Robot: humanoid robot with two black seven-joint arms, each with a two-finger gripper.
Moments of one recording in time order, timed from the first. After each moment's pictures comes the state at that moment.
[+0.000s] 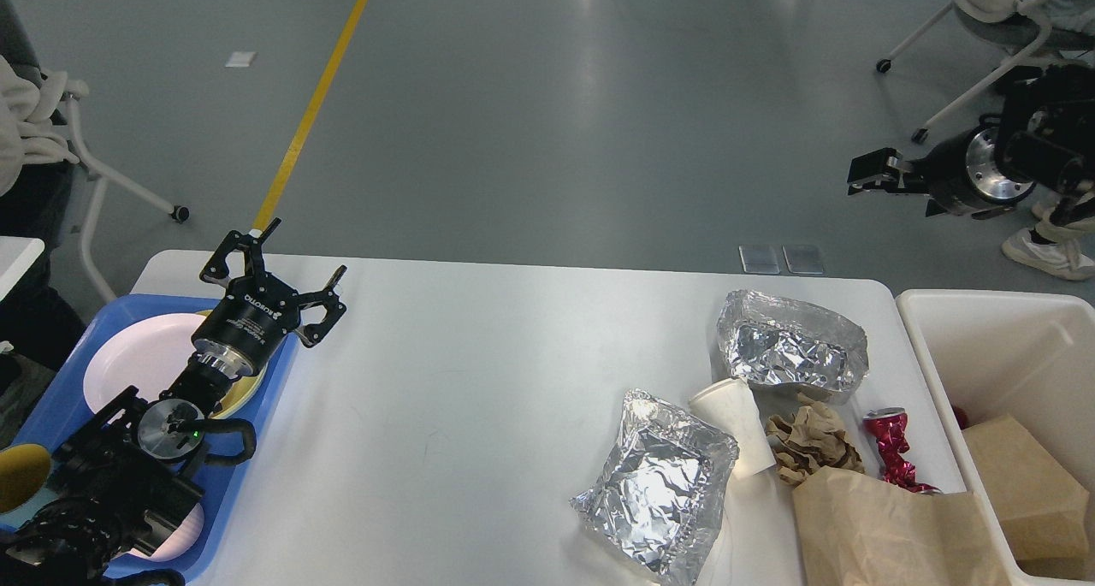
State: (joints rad) left arm -0.64 0.17 -1.16 -0.29 0.10 -0.80 -0.07; right arm 1.65 -0.38 -1.36 0.63 -0.05 0.50 0.19
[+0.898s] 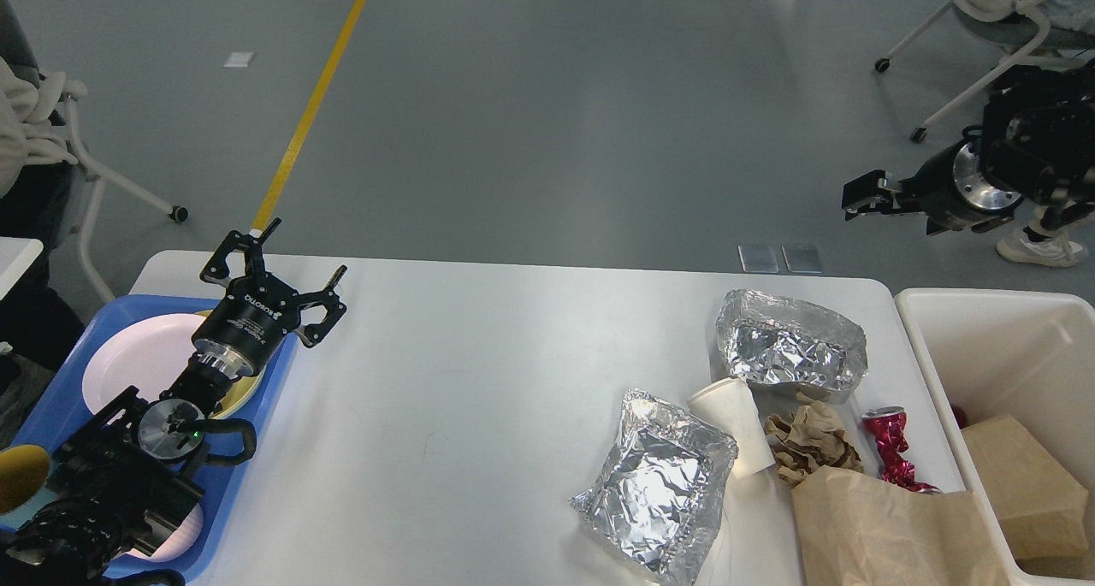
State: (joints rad) left arm -0.64 0.17 -1.16 -0.29 0.10 -0.80 -0.07; right arm 1.61 -0.30 -1.44 0.64 -0.06 0.52 0.19
